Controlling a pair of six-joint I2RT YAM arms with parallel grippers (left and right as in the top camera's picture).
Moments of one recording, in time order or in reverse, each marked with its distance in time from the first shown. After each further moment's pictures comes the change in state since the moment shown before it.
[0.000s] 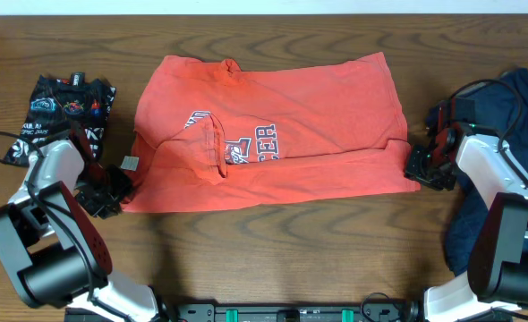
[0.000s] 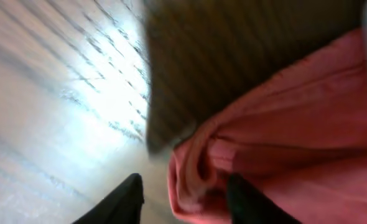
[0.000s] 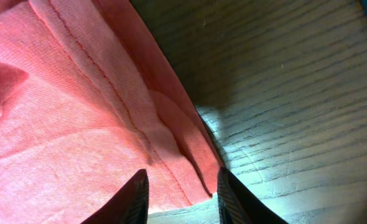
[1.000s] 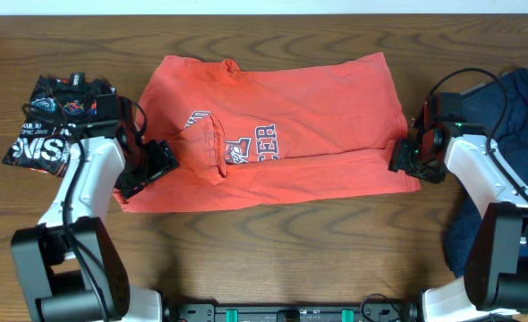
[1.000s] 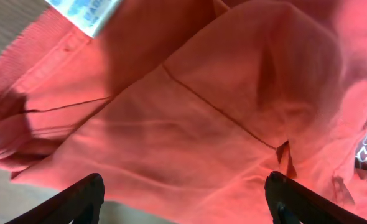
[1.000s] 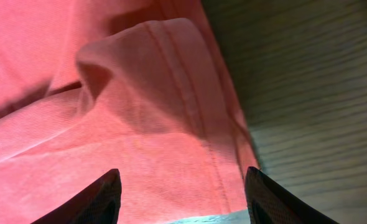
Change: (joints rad) left arm -0.290 -0.152 -0.011 0.073 0.074 0.000; right arm 0.088 -0.034 0.004 0.048 0.018 -0.031
